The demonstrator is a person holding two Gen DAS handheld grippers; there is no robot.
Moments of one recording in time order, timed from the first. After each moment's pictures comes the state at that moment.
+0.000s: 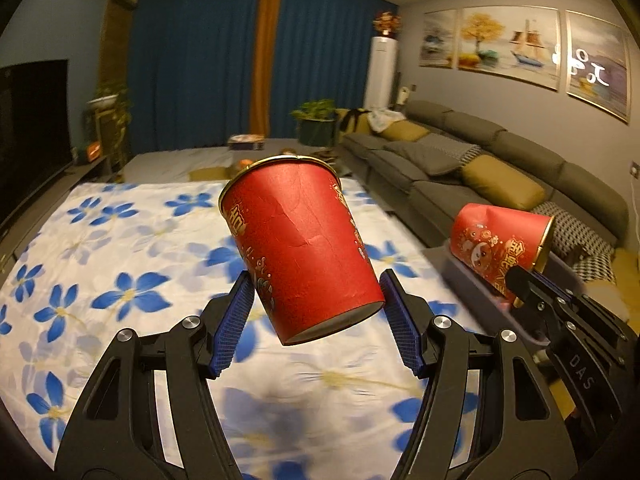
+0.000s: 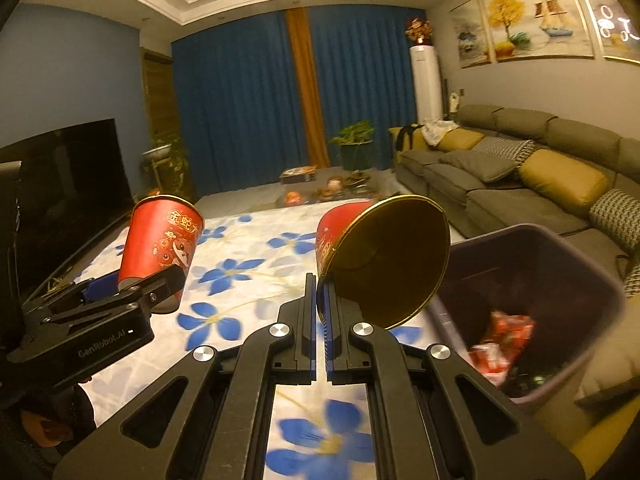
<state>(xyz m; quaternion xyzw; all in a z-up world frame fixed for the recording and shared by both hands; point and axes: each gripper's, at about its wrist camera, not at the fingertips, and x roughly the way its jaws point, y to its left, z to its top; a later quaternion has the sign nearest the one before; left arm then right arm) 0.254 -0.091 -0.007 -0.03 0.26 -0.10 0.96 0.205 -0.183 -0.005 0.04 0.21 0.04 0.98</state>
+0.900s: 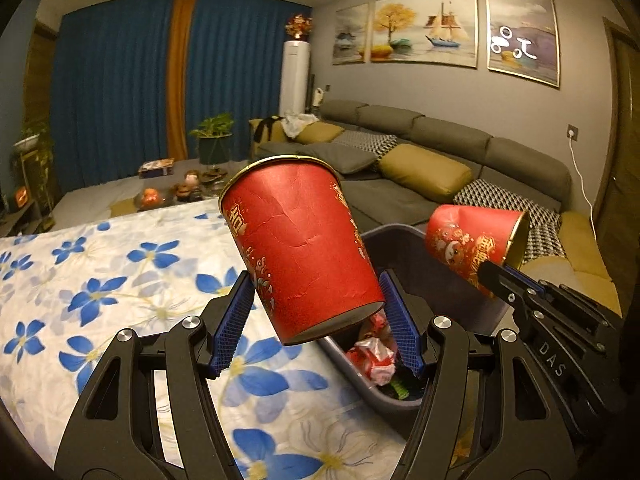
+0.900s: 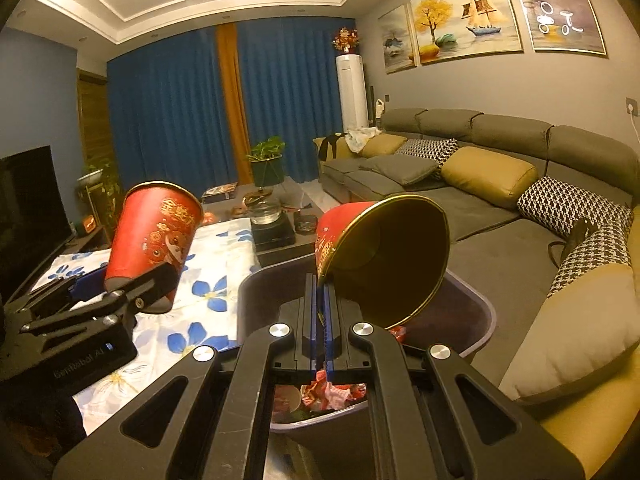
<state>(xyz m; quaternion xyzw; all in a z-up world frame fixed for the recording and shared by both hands) 0.261 -0.254 -0.001 0.01 0.23 -0.24 0.94 0.192 -0.318 -0.007 0.06 0.20 -0.07 0.98</state>
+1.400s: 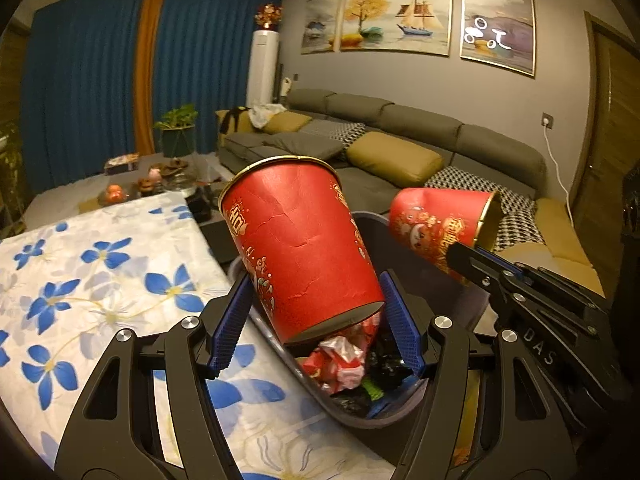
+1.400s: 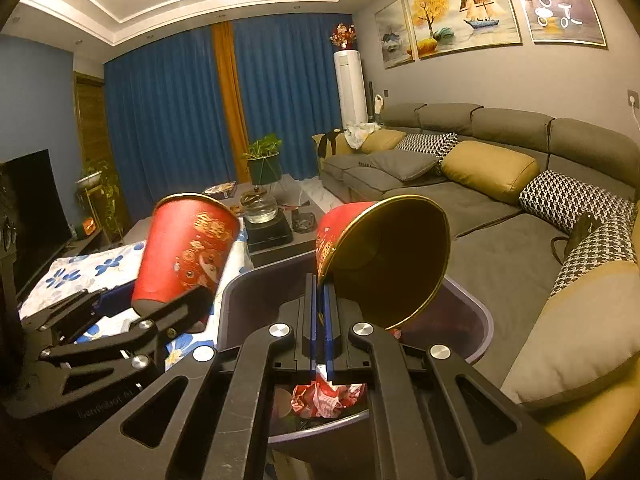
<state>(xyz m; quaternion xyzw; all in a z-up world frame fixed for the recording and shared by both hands) 0.273 -0.282 -0.019 0.01 0.25 -0.30 0.92 0.202 -0.331 -0.013 0.08 0.20 -0.06 0.97</state>
